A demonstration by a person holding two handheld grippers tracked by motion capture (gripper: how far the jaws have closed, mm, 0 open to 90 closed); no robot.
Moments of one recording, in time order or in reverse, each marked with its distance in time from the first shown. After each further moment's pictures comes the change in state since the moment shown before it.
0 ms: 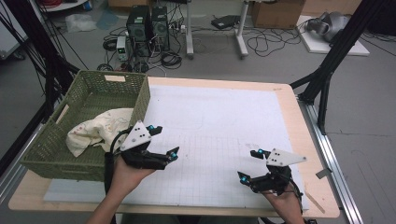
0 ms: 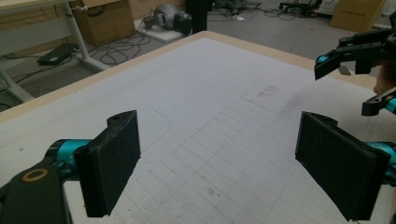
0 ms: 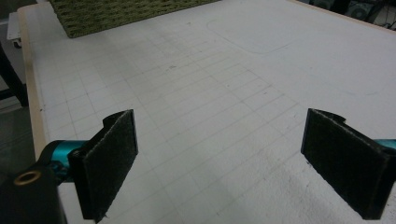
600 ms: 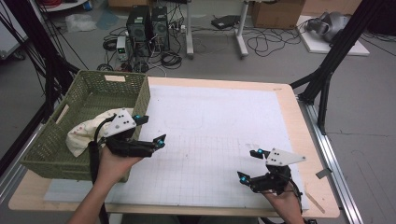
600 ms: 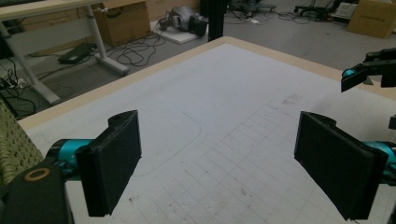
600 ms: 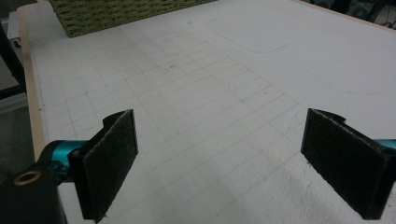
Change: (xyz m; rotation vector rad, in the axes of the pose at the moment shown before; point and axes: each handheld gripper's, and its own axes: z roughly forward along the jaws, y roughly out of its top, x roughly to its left) left arm 0.031 0.014 -0.019 -0.002 0.050 -0.018; right arm 0.000 0.000 0.001 0.003 0.005 0.002
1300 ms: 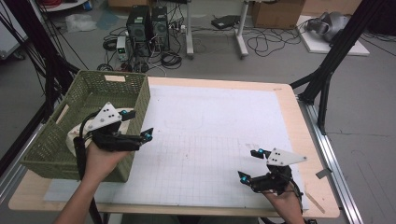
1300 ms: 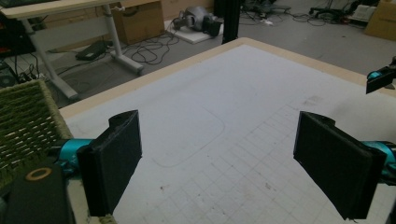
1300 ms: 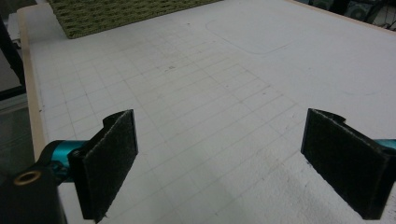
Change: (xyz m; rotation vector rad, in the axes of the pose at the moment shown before) left arm 0.027 0.001 -0.019 0.000 0.054 -0.020; right arm -0.001 0.000 -0.002 -0.009 -0.004 -0.001
